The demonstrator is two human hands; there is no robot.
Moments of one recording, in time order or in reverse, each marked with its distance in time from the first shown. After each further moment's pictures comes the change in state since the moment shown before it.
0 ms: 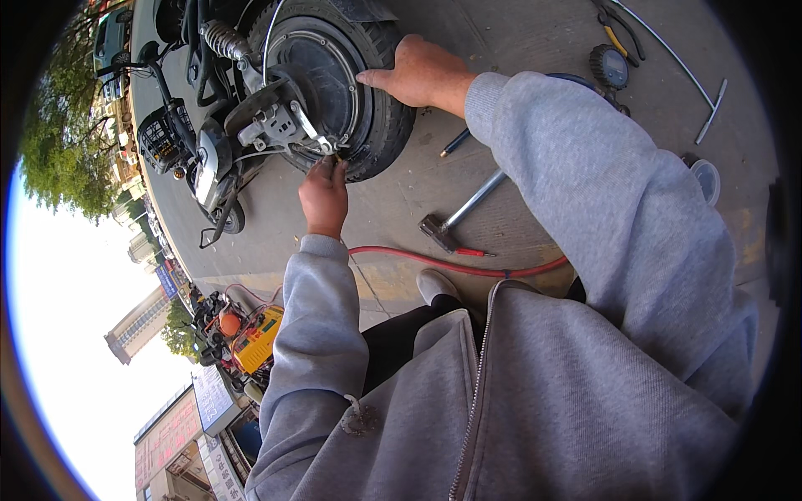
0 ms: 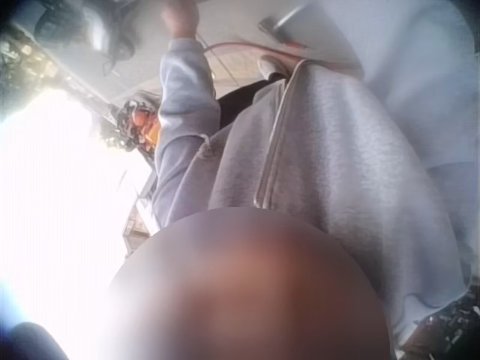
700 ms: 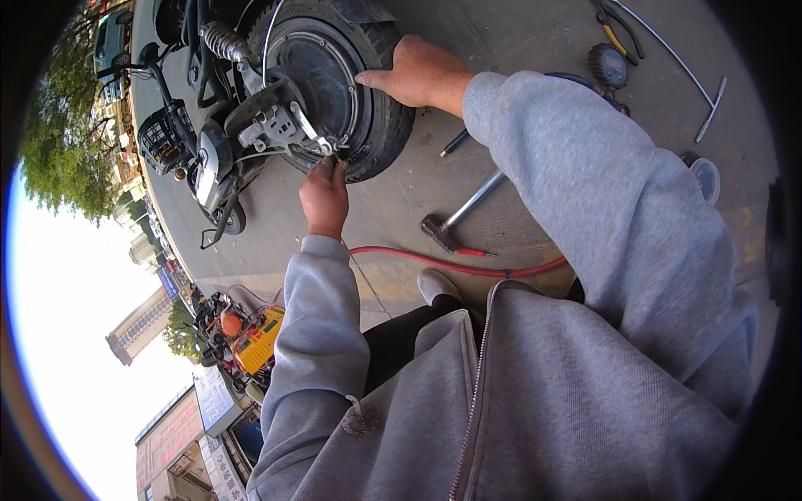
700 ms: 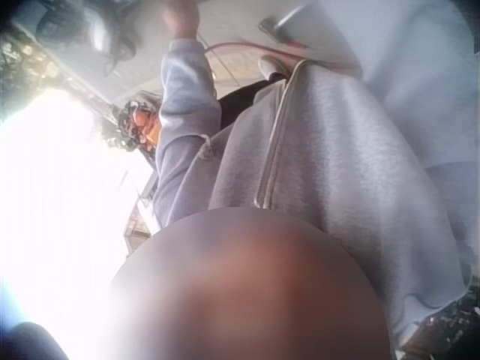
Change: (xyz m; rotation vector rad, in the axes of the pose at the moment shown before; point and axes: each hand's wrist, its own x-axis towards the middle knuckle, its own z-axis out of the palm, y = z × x) left_hand 0.000 0.001 0.000 0.025 -0.014 -0.020; right_hand 0.000 0.000 0.000 -0.024 0.012 -0.019
